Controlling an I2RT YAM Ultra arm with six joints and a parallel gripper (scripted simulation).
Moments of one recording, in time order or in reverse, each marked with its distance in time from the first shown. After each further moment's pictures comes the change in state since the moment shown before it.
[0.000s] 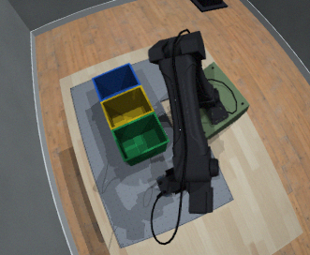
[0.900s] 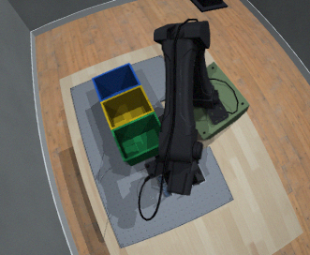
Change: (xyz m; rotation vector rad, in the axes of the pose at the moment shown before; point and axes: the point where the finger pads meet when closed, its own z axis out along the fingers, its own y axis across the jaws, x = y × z) arm -0.011 -0.061 0.012 0.045 0.012 -0.017
